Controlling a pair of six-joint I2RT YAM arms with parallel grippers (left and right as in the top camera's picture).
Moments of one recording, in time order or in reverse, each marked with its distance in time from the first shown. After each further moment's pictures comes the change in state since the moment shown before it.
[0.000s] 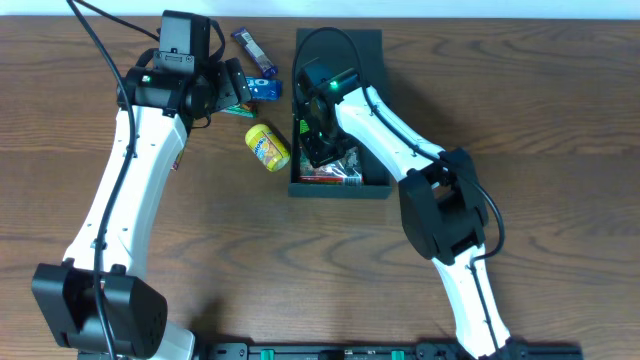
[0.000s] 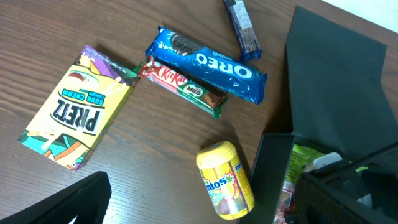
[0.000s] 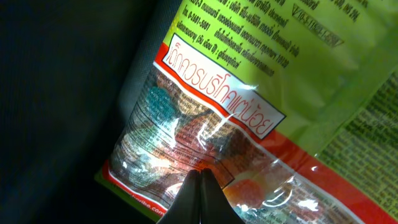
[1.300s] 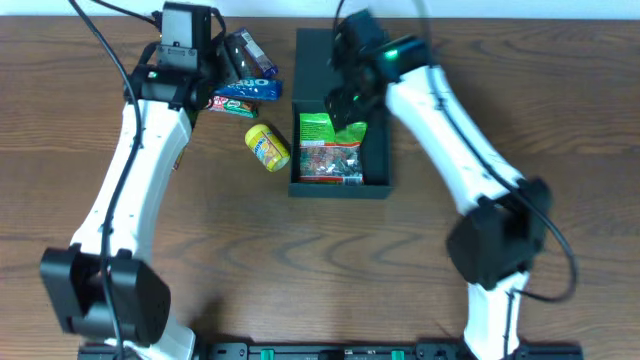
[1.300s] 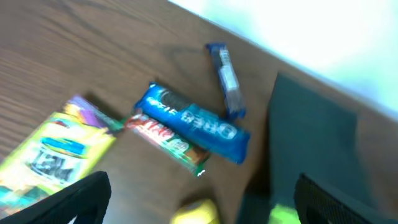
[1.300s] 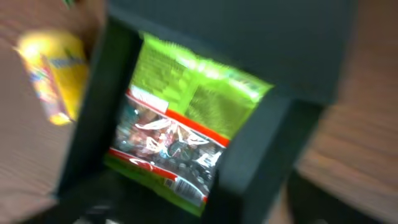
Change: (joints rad) left arm 0.000 0.071 0.000 0.249 -0.065 -0.136; right arm -0.121 -0.294 0.040 -0.031 0.108 0.051
